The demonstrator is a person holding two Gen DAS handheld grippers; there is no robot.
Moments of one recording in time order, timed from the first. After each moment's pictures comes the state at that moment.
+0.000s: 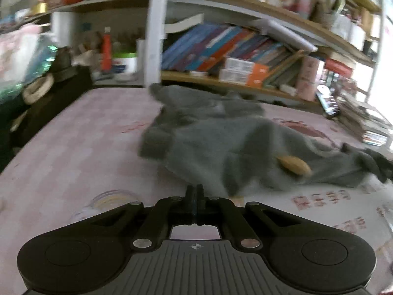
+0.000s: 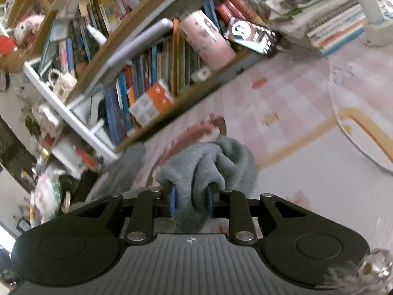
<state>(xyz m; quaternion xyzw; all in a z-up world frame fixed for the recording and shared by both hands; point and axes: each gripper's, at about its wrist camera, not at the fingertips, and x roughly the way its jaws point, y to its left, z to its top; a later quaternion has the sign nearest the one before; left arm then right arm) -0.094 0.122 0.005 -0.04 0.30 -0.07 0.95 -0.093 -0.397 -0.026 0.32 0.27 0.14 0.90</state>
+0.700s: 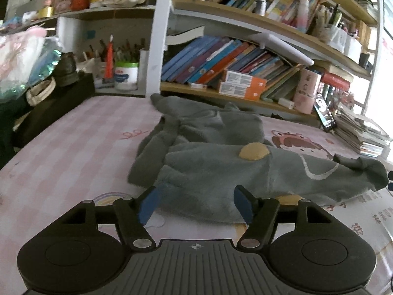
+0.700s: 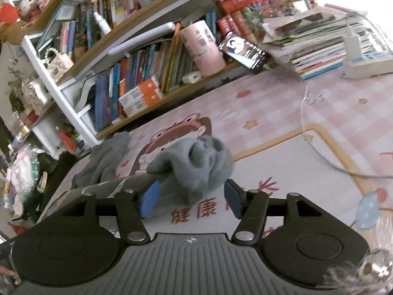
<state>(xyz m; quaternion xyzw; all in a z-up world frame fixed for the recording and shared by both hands) -0.106 0.126 0.001 -0.05 0.26 -0.07 0.96 -0.137 -0.373 0.005 0.23 0.27 0.08 0.93</state>
